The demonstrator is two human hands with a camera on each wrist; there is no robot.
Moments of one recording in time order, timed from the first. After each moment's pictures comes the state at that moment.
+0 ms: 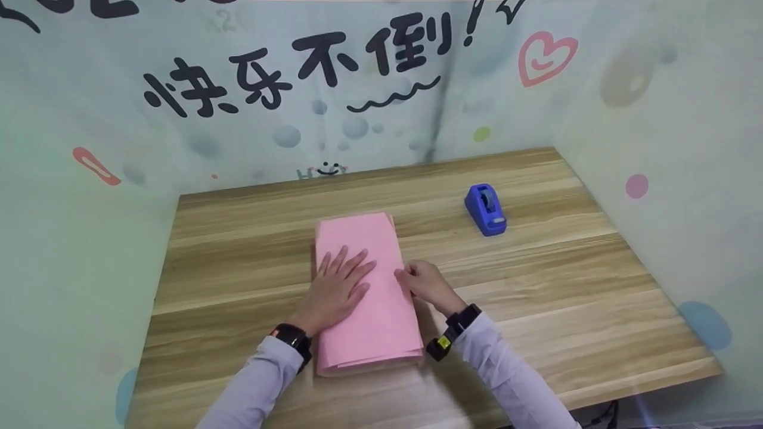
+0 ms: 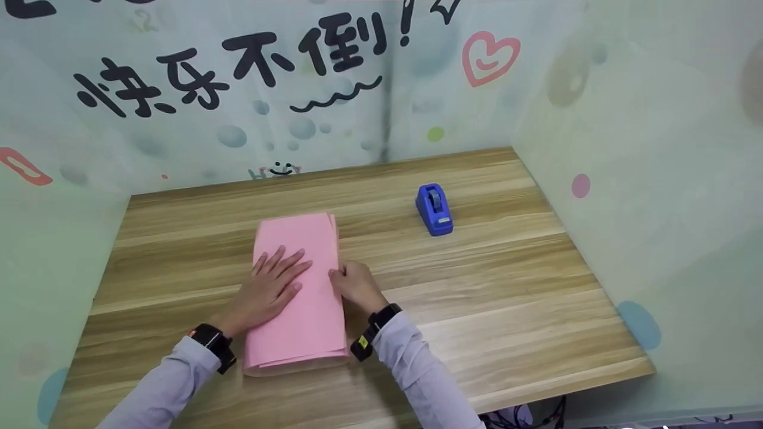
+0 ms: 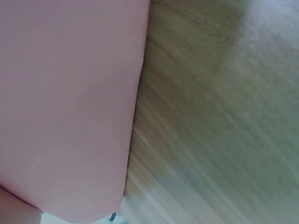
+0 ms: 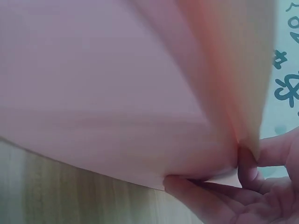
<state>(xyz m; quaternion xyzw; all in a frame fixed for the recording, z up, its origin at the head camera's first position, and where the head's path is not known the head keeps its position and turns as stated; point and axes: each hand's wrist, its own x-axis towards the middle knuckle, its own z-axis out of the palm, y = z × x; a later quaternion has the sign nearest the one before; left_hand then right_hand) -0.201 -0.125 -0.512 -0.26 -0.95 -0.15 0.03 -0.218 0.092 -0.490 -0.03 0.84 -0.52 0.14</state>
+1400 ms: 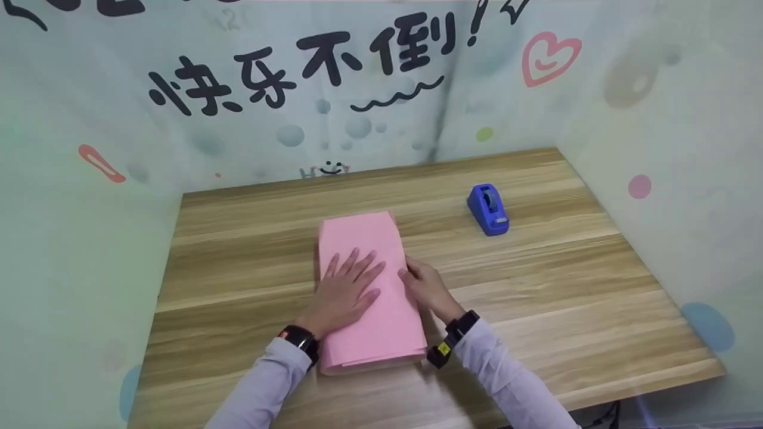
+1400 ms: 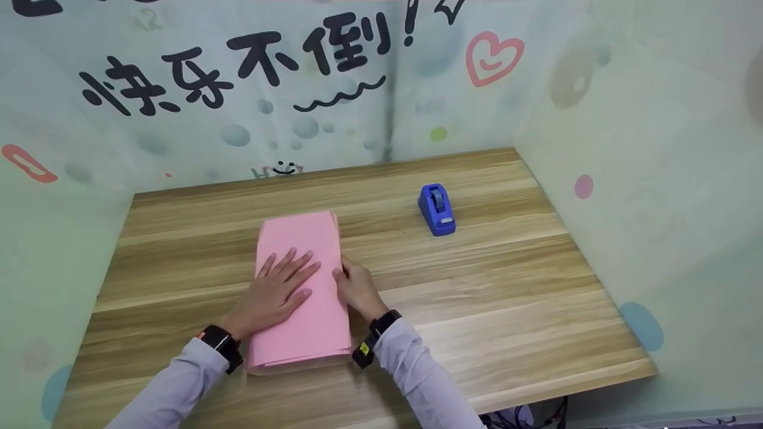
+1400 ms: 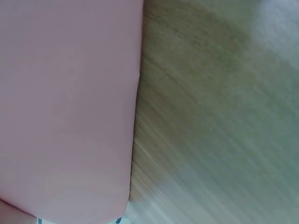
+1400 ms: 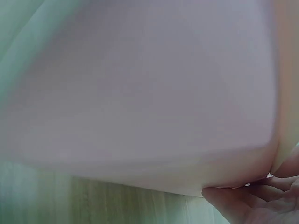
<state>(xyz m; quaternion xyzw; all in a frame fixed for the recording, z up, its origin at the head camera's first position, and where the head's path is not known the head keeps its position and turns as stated) -0.197 -0.117 -0.517 -0.29 -0.95 -0.14 0.07 -0.215 0.088 -0.509 -0.09 0.83 -0.55 0.07</state>
